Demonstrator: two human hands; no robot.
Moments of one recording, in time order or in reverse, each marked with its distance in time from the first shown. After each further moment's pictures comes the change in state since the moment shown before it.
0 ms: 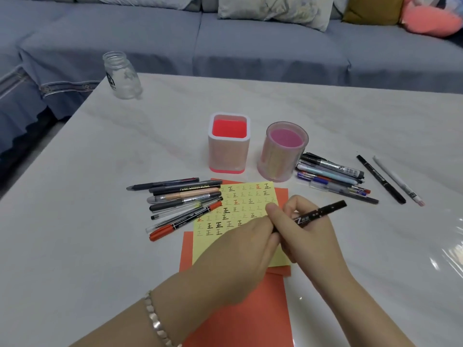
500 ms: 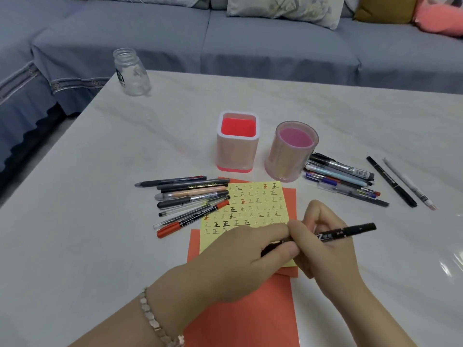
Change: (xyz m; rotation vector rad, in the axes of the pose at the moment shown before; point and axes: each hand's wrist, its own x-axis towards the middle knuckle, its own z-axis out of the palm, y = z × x) left_hand -0.005 -0.006 -0.011 -0.239 -0.052 0.032; right_hand -0.012 -0.002 -0.005 0.165 -0.068 -0.082
